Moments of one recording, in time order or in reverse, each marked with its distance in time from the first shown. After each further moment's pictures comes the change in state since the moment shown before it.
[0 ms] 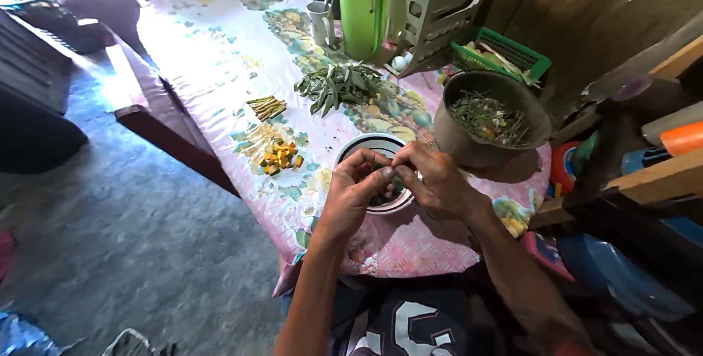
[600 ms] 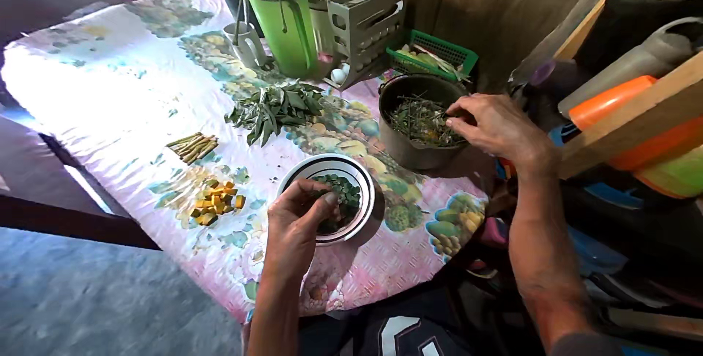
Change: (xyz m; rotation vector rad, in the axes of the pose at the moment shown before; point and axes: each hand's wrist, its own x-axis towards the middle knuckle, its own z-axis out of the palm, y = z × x) left_hand 0.008 -0.011 0.001 0.207 0.126 0.055; right_hand -0.036 0.067 -0.172 -0.574 -0.116 0.608
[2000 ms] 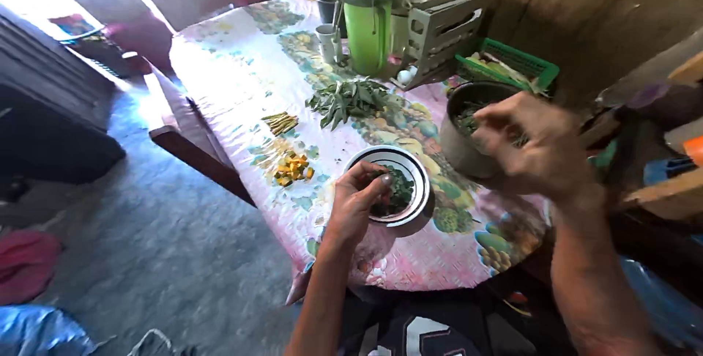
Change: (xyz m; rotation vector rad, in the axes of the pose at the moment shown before) left_hand -0.003 0.004 -0.006 -0.160 0.043 -0.088; right_hand -0.007 -0.083 0.013 0.228 0.201 -0.376
